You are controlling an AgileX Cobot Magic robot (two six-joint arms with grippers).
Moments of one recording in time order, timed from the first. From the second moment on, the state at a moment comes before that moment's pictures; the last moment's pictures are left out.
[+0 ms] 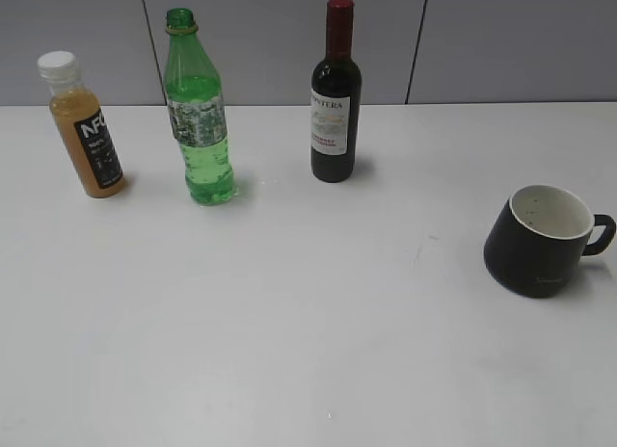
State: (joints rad) left arm -0.07 -0.01 -0.51 -0.07 1.05 0.11; right arm 0.09 0.52 -0.23 0.03 -0.03 -0.07
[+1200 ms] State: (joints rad) left arm -0.07 -0.01 -0.51 -0.08 1.05 0.11; right arm 0.09 1.35 -0.06 0.19 -0.93 -0.17
